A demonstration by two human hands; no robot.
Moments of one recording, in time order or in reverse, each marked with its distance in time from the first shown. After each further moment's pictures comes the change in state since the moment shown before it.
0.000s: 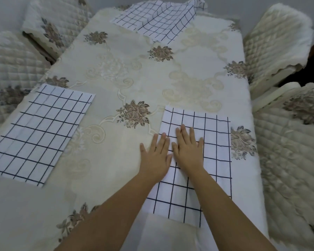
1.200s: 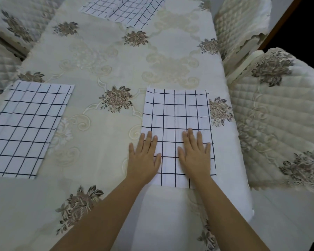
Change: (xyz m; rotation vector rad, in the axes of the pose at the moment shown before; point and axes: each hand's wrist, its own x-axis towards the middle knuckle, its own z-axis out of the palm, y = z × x) left_hand -0.068 -0.001 0.035 -0.049 0.191 0.136; right_hand -0.112 0.031 0.015 0.054 0.092 0.212
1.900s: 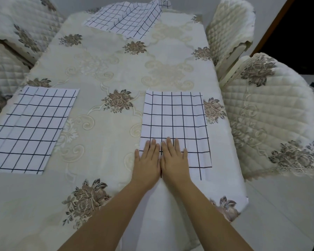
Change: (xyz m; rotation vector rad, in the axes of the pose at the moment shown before) left_hand -0.032 0.017 -0.004 -0.044 -0.074 0.041; right_hand -0.040 -0.050 0.008 -0.023 -0.007 -0.103
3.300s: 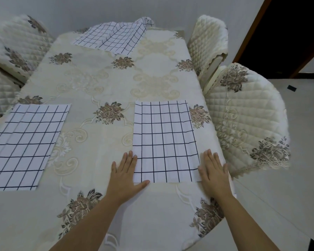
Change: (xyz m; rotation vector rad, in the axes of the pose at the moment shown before) left_hand -0.026 -0.057 0.005 -0.075 0.011 0.041; right_hand -0.055 0.127 -0.021 0.226 0.050 0.232
